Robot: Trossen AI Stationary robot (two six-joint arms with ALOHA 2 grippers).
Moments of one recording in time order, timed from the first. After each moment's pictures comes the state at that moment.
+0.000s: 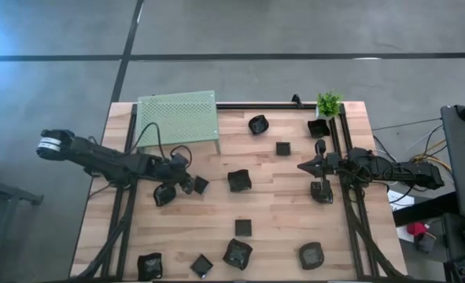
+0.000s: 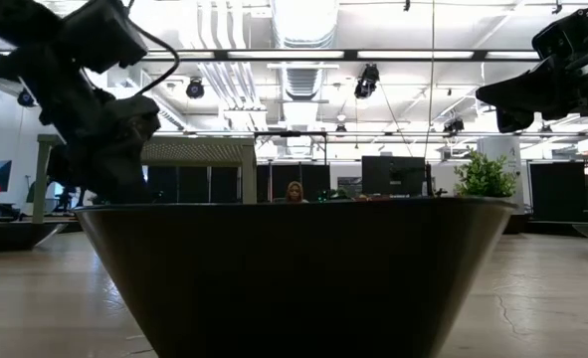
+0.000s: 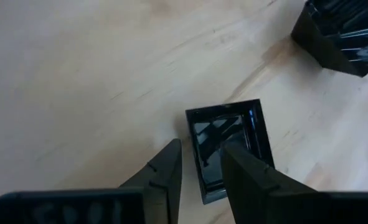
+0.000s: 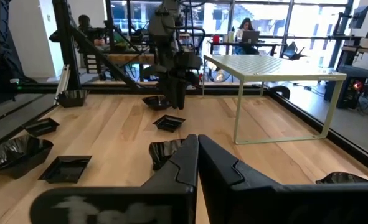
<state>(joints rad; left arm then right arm) -0.11 1.12 0.45 -0.25 -0.23 -1.00 -0.06 0.05 0.01 0.02 -0.05 0.02</state>
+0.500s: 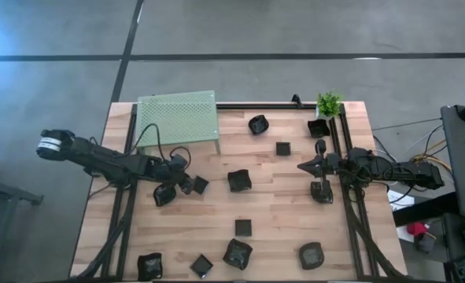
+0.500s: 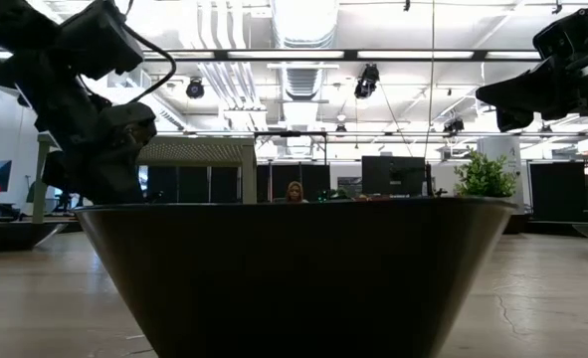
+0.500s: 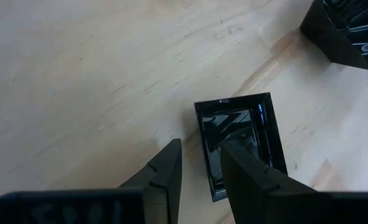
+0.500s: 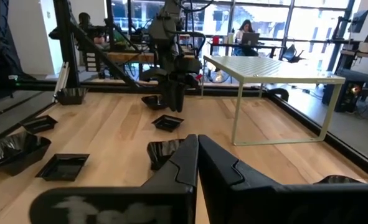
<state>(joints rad) -0.11 1.12 0.42 -0.23 -0.22 -1.00 -0.06 0.05 0.01 0.02 -0.05 -0.02</state>
